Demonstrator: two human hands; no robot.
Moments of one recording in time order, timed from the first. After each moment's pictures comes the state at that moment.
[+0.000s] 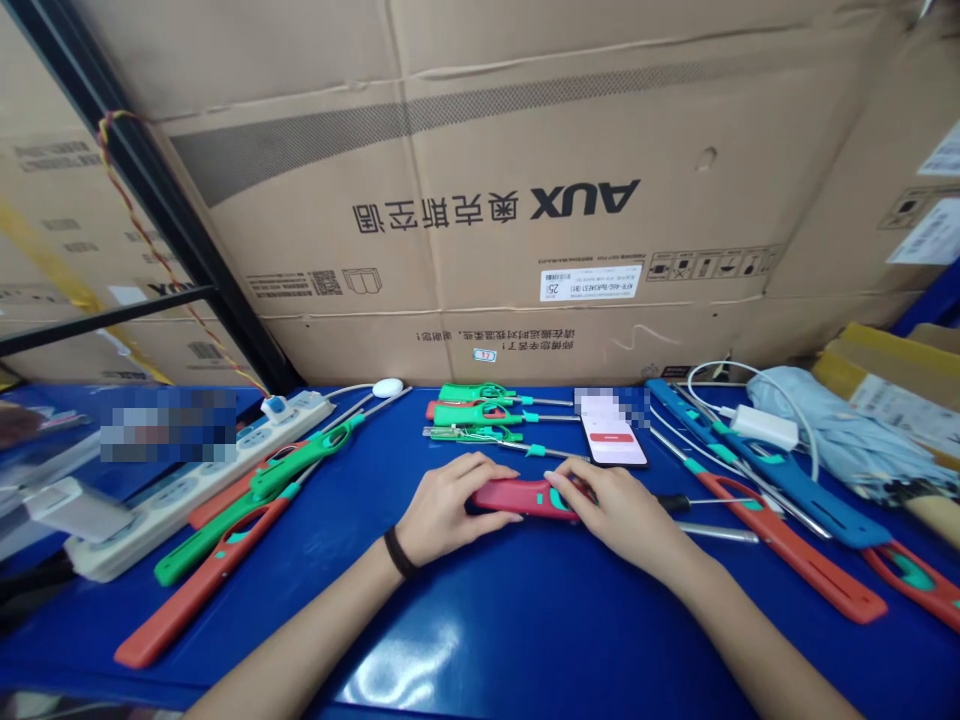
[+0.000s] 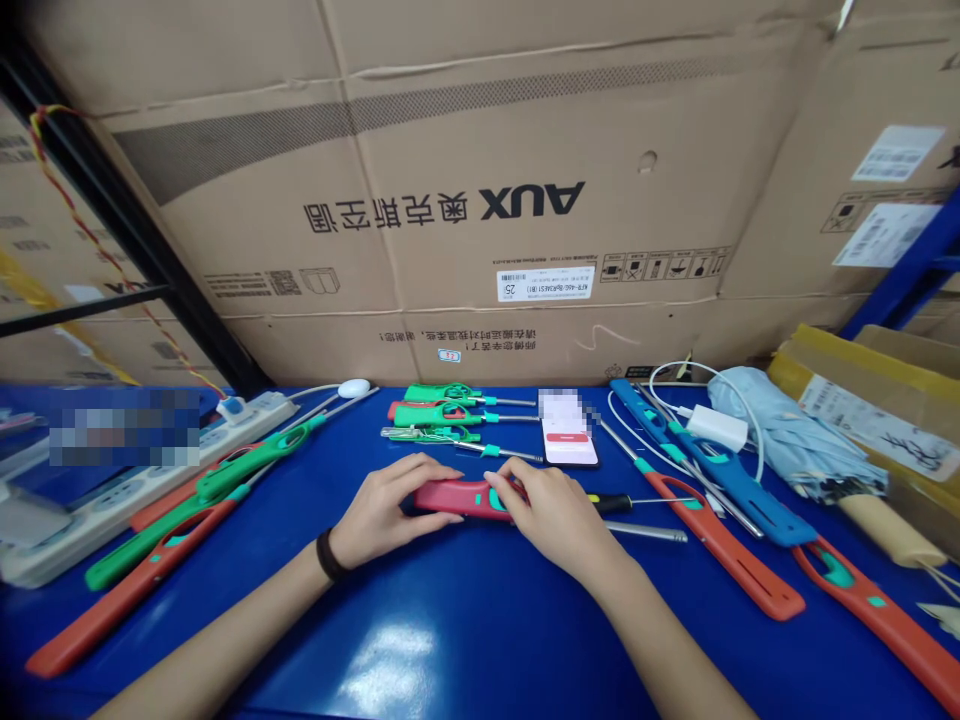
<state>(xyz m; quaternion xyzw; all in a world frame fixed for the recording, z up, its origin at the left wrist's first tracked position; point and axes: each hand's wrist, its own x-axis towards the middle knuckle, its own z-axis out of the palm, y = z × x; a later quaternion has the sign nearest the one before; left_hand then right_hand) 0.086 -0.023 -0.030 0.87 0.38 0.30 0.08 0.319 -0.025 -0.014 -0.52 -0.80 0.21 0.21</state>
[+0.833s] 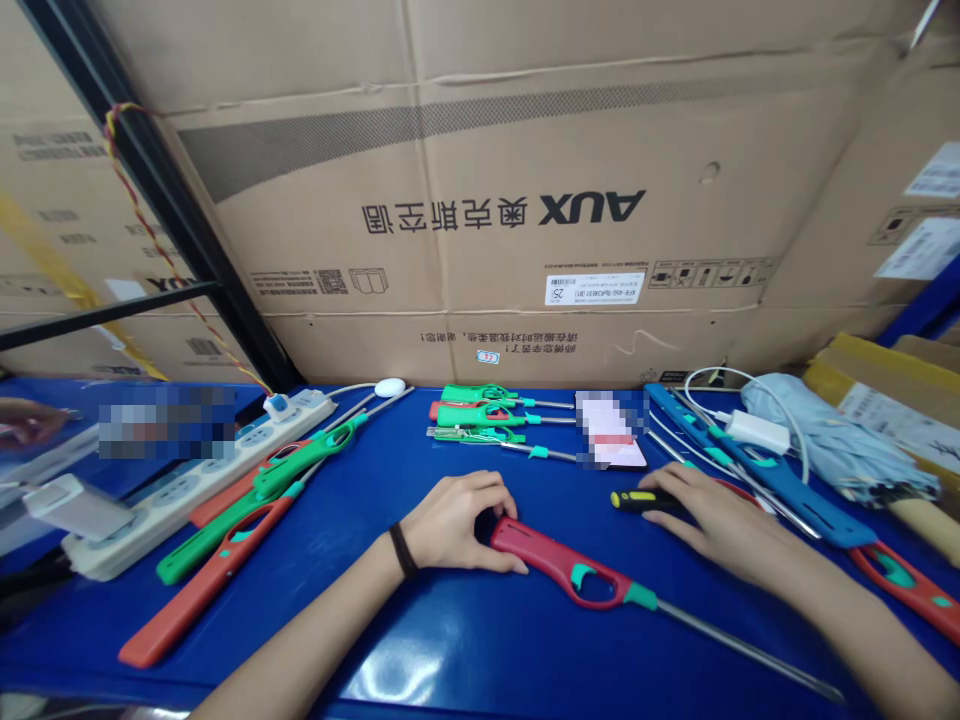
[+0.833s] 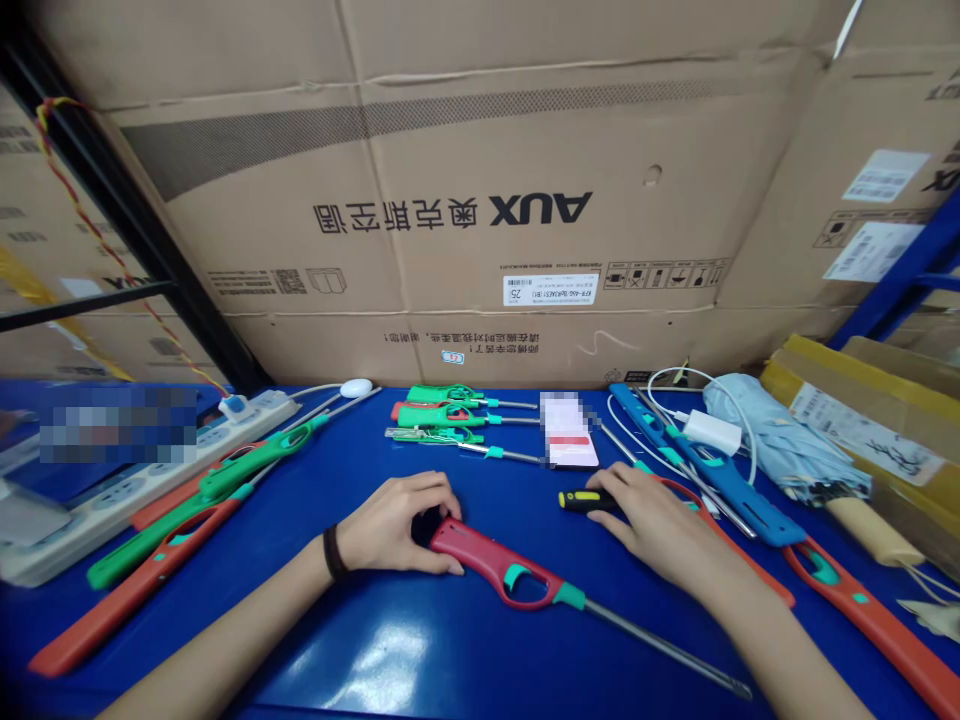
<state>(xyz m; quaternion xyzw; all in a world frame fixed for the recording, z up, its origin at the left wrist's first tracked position) 0.085 -0.023 -0.027 0.91 0.34 0.19 0.16 0.417 -0.025 -0.026 -0.53 -0.83 0.07 0.14</state>
